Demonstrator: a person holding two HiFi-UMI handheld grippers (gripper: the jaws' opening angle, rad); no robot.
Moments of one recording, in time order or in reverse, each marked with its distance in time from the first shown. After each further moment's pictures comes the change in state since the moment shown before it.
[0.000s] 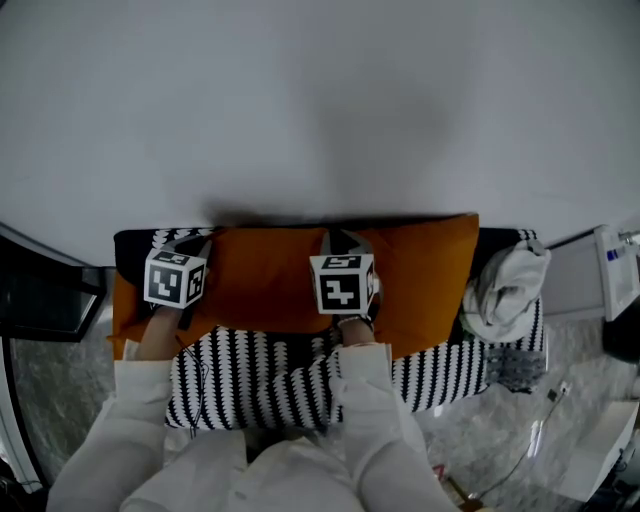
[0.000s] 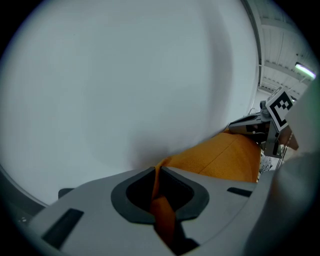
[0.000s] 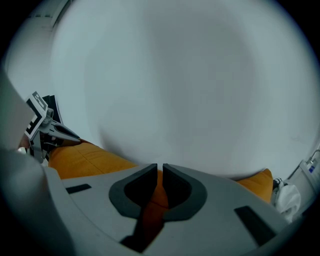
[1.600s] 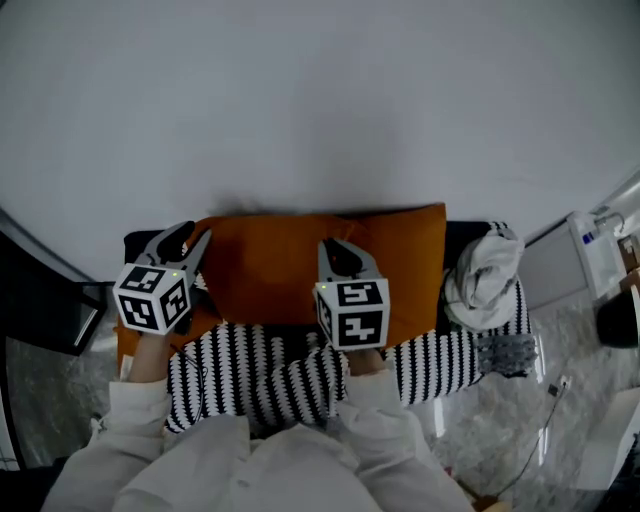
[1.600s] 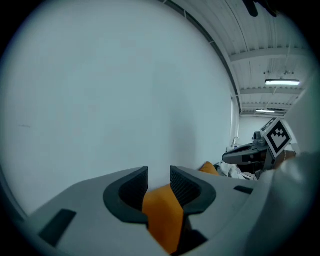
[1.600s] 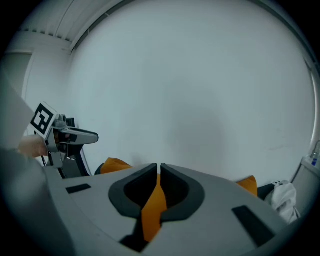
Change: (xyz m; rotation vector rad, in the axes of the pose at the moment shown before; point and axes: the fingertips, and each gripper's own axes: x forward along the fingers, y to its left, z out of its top) left arm -0.198 -0.077 0.055 0.031 -0.493 -0.089; right arm -0.199 0.046 0.016 0.000 -0.303 0.051
